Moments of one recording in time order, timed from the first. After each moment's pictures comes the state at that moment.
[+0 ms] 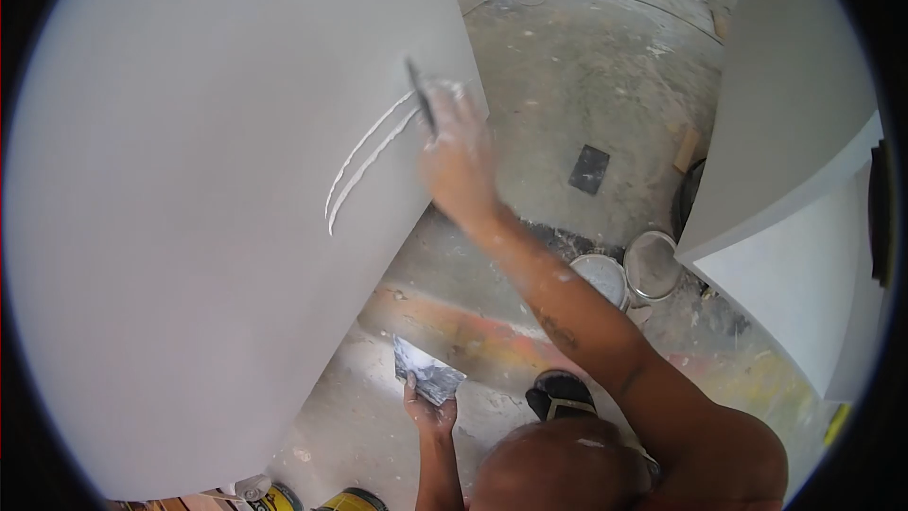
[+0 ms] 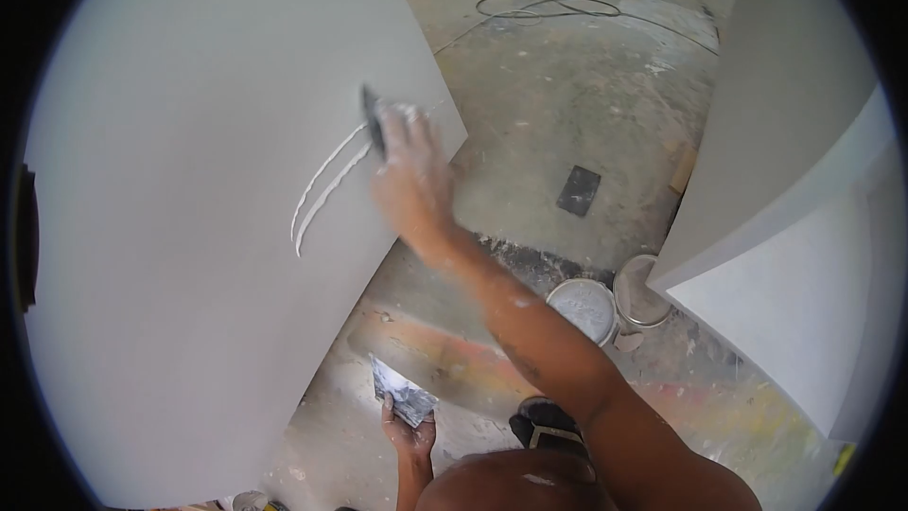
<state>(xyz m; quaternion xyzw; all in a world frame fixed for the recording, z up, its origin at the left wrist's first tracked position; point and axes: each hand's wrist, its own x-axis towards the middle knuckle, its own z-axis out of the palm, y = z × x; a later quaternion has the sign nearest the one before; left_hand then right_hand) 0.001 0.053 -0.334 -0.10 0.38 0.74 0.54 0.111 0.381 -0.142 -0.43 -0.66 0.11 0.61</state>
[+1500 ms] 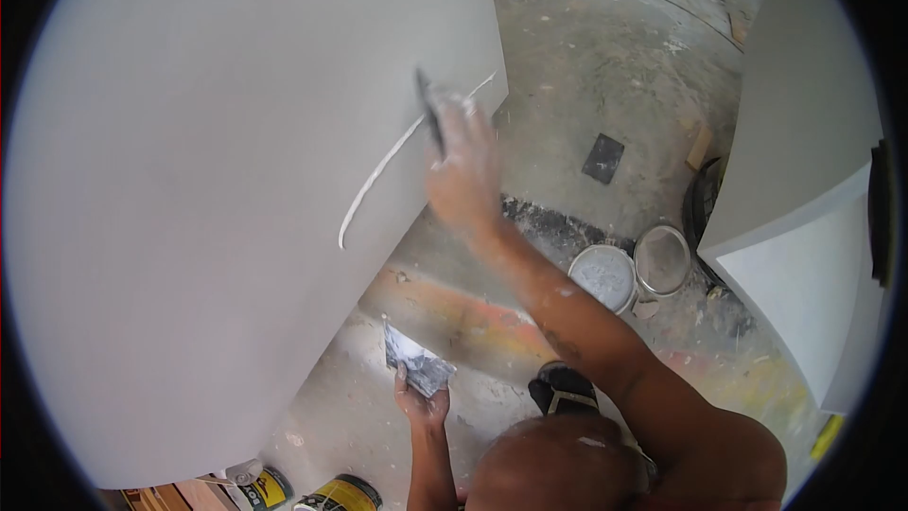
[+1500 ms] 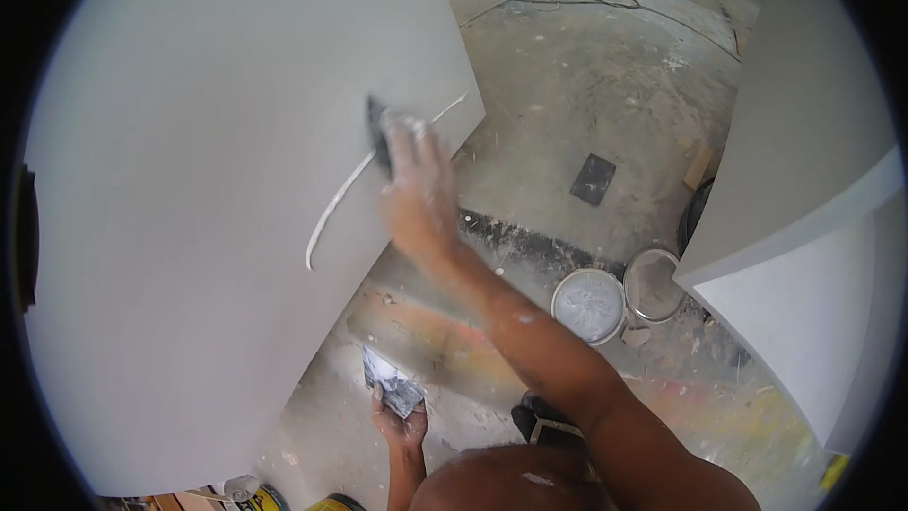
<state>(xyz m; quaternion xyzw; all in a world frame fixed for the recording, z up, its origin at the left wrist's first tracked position) -0.016 0.049 -0.313 -0.11 0.36 0.77 0.52 0.089 0.353 -0.155 -0.42 -0.66 0.14 0.60</state>
